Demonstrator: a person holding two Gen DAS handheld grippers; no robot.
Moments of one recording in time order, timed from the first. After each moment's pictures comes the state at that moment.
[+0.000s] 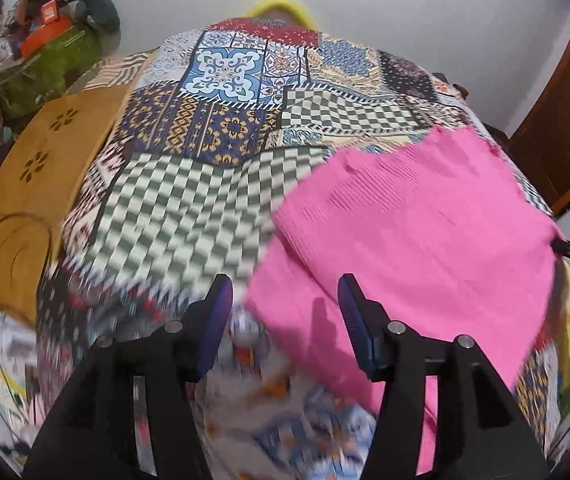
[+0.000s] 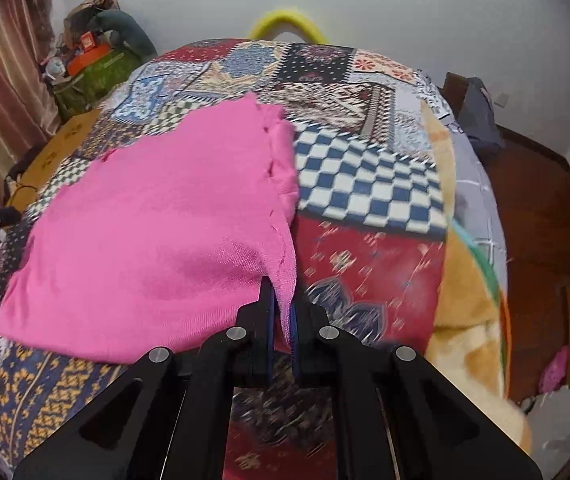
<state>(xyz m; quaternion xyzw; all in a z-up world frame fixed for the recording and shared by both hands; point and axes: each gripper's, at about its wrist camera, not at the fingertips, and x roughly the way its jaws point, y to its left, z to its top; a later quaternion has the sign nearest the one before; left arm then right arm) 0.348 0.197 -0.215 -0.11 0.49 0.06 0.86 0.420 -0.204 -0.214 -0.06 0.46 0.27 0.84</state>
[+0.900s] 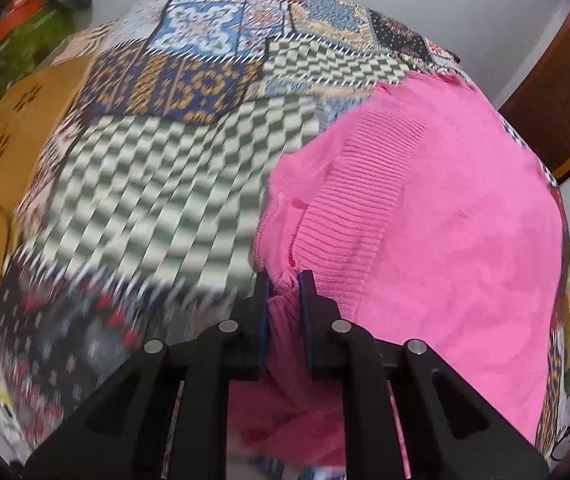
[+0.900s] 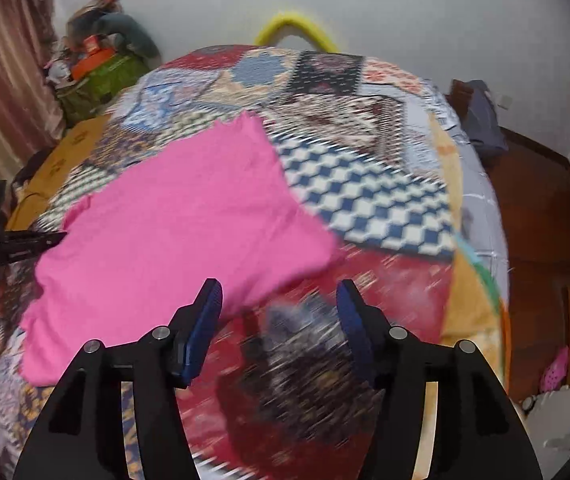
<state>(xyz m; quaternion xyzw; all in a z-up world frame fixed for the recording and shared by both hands) 0.348 0.197 -0.256 -0.11 0.53 0.02 0.84 0.402 -0.188 -0.186 -0.05 0.47 0.29 0.83</state>
